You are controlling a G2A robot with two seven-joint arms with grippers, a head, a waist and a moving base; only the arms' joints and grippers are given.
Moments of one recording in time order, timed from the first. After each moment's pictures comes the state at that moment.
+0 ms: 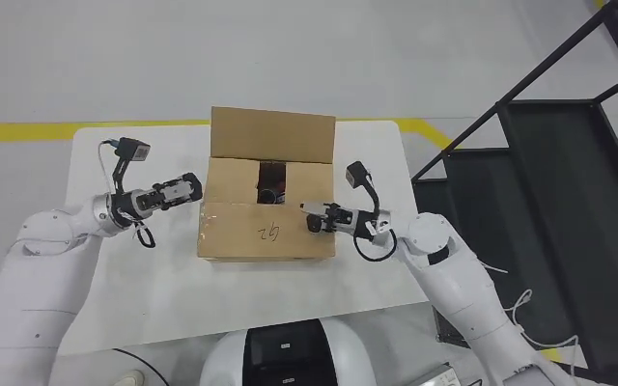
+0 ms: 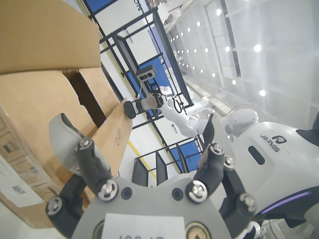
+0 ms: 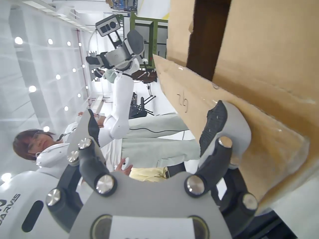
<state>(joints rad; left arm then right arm) 1.05 -0.96 -1.28 -1.31 -0.52 -0.59 -1.23 -1.26 -1.14 1.20 -1.57 0.22 -0.15 0.88</state>
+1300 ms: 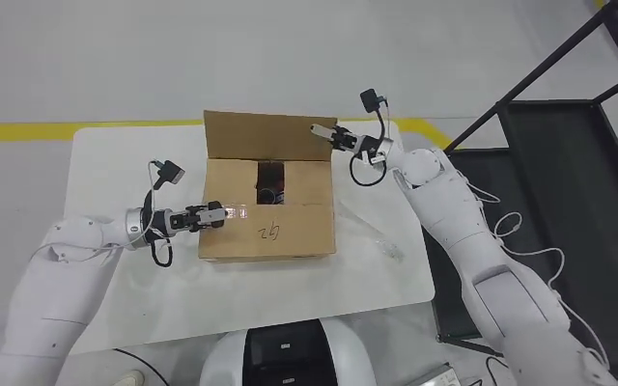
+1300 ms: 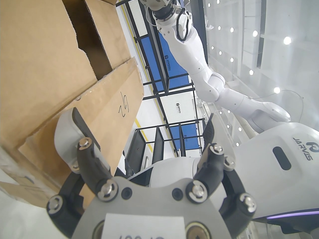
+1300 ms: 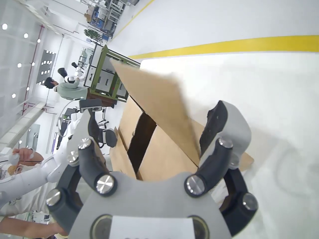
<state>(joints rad) 1.08 -0.95 -1.20 -1.37 -0.39 -0.46 -1.19 -0.68 -1.24 1.03 -0.83 0.04 -0.60 0.68</state>
